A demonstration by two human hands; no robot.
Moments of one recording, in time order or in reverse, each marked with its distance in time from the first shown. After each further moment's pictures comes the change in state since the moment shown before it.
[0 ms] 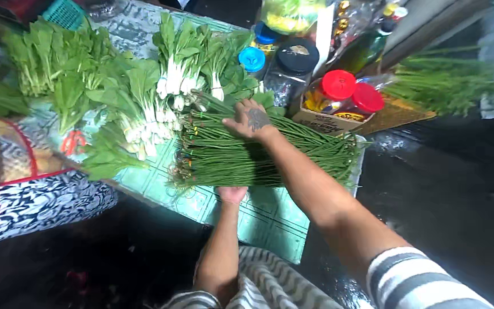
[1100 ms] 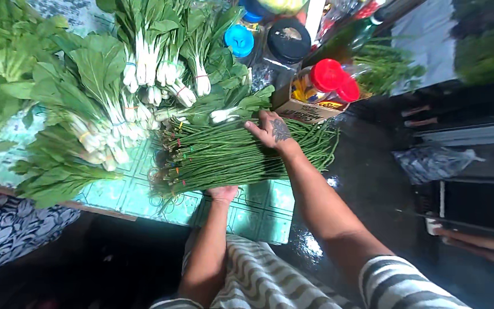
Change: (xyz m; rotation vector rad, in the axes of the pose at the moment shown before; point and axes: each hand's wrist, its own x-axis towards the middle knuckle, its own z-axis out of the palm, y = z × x) left_hand 0.003 0.012 0.007 0.051 -0.007 -0.125; right_hand -0.068 0.060 0.002 -0.005 -0.055 0.358
